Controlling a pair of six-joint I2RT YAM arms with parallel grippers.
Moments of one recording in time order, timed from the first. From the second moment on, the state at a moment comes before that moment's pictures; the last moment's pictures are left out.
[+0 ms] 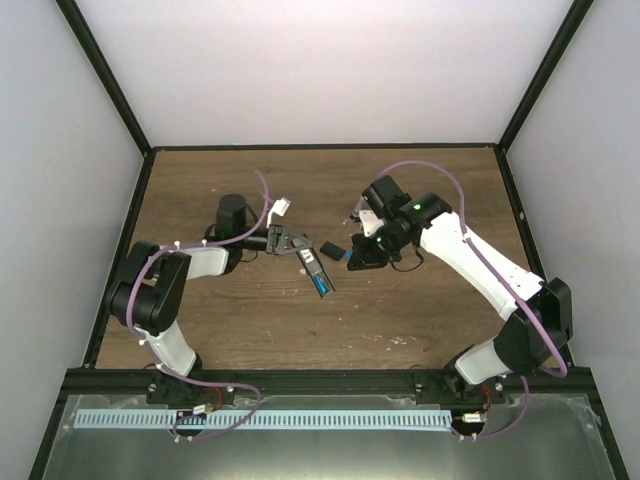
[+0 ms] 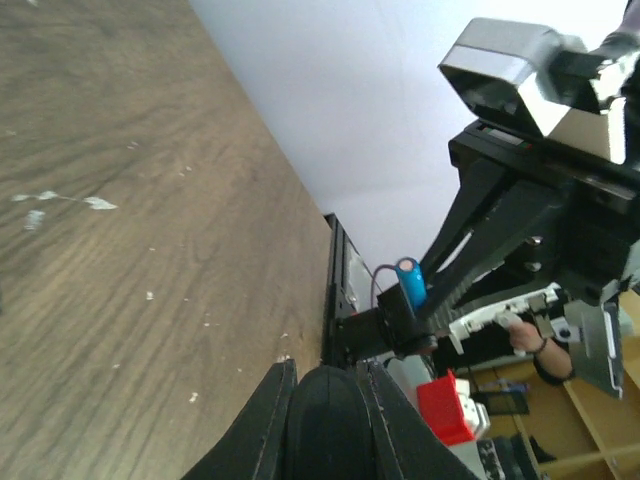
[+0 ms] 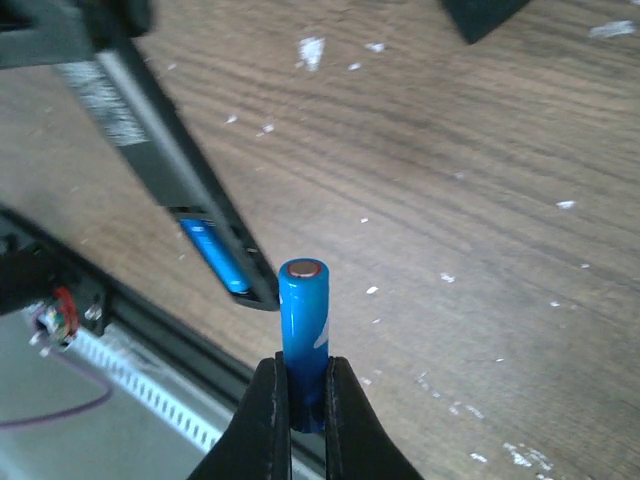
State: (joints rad) left arm -0.31 1.72 0.75 0.67 1.28 -0.77; right arm 0.61 1.47 1.33 -1.09 -0.34 0.36
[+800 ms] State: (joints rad) left arm -0.38 1.74 0.94 0.32 1.26 -0.74; right arm 0.73 1.56 1.40 -1.18 -0.46 0.31
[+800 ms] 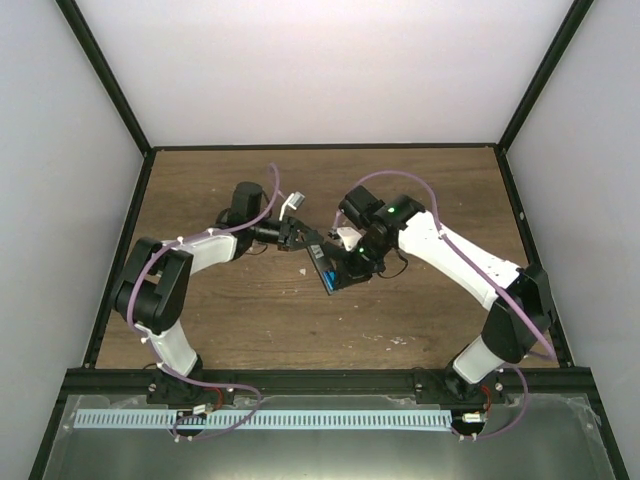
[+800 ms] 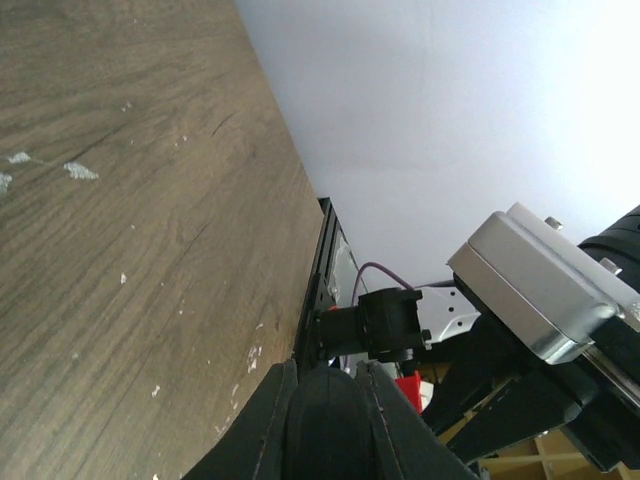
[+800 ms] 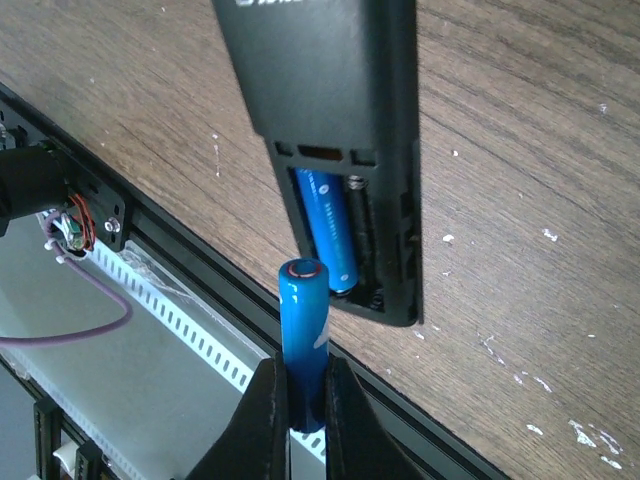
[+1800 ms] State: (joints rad) left arm -0.40 1.73 0.94 0.27 1.24 -0.78; right arm 0.74 1.64 1.42 -1.24 -0.47 0.31
